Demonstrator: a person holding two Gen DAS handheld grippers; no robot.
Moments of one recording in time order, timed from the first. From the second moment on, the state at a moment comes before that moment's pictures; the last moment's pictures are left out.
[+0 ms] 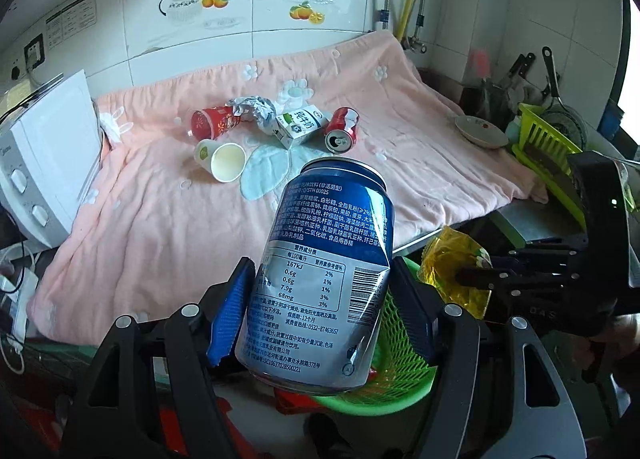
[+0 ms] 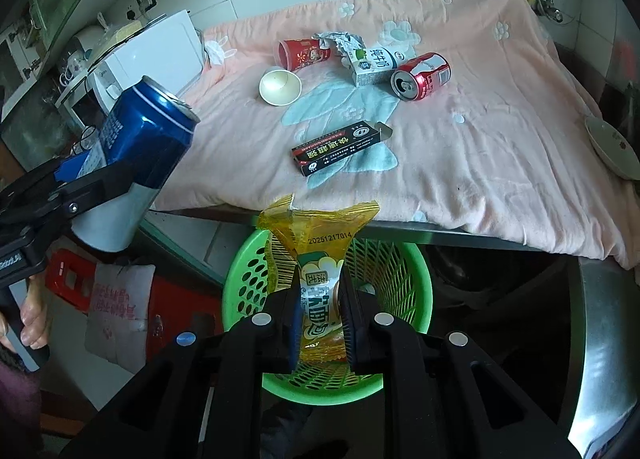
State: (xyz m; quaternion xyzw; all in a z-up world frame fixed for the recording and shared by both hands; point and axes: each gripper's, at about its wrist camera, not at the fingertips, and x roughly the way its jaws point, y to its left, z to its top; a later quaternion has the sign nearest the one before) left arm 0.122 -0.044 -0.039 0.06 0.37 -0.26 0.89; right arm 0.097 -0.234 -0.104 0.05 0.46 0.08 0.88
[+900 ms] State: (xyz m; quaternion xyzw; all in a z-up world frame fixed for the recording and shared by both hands) left arm 0.082 -0.040 -0.052 0.02 0.38 -0.26 0.89; right arm 0.072 -0.238 -0.078 0.06 0.41 0.04 0.91
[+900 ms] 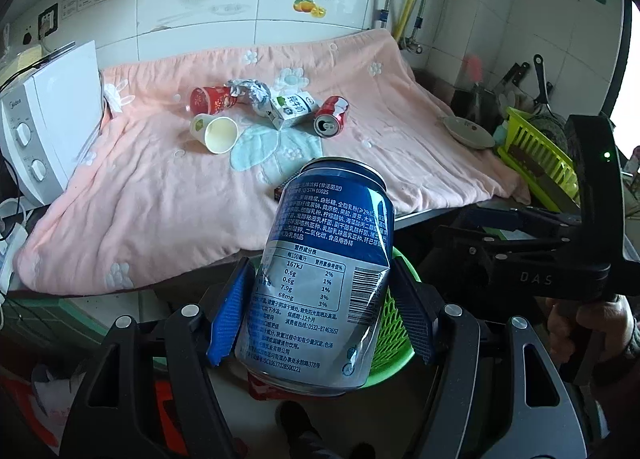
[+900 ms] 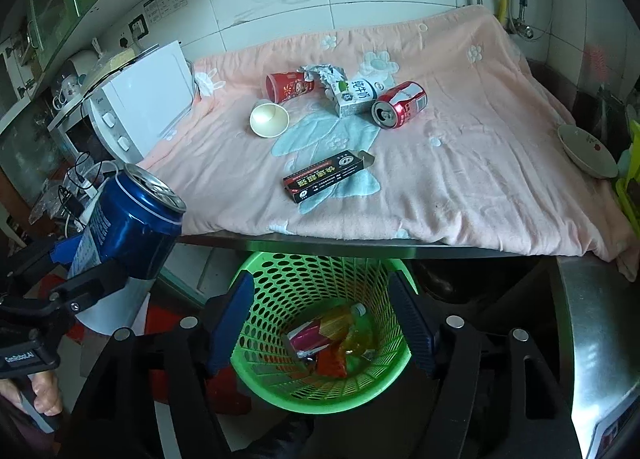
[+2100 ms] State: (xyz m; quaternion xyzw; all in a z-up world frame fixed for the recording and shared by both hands) left arm 0.107 -0.083 -0.081 0.03 0.42 -0.27 0.87; right arm 0.062 -0.267 -0.075 0.10 0.41 0.01 0.91
